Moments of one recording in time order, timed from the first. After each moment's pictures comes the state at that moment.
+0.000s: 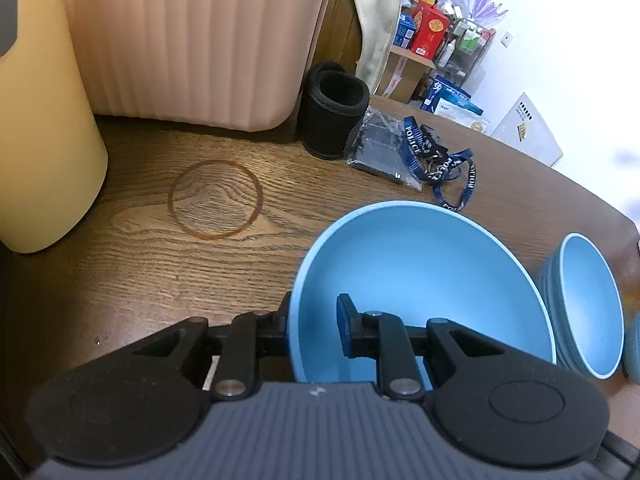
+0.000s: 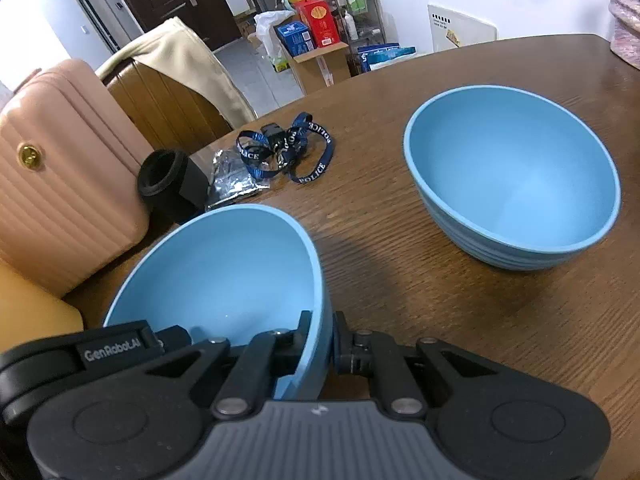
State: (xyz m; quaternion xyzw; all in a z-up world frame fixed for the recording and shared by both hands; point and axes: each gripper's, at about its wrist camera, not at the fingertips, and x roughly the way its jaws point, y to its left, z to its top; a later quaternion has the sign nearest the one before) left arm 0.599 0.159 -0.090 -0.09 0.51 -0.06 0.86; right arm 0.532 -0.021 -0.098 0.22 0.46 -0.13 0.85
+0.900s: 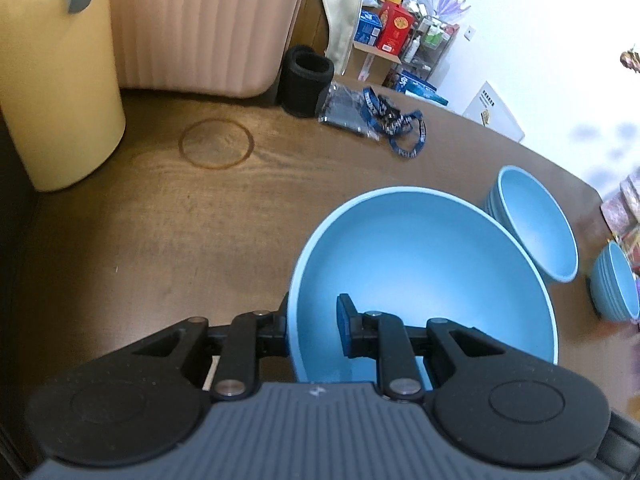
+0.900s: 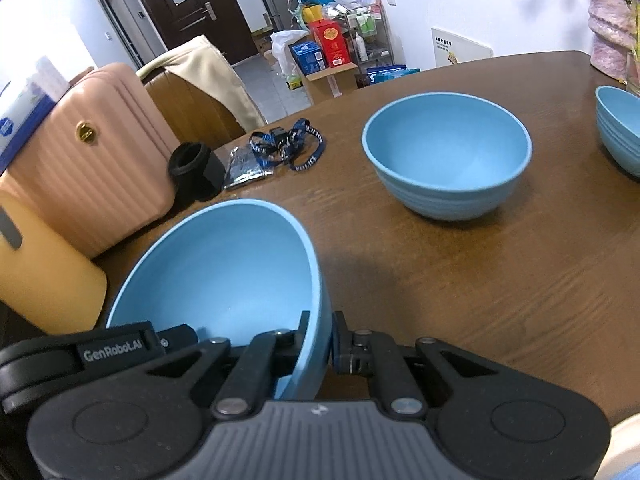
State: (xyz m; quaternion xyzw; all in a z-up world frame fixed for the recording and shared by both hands) left arm 0.508 0.172 -0.078 -0.09 0.50 -0.11 0.86; right arm 0.437 -0.012 -0.072 0.20 0.44 -0.11 0.87
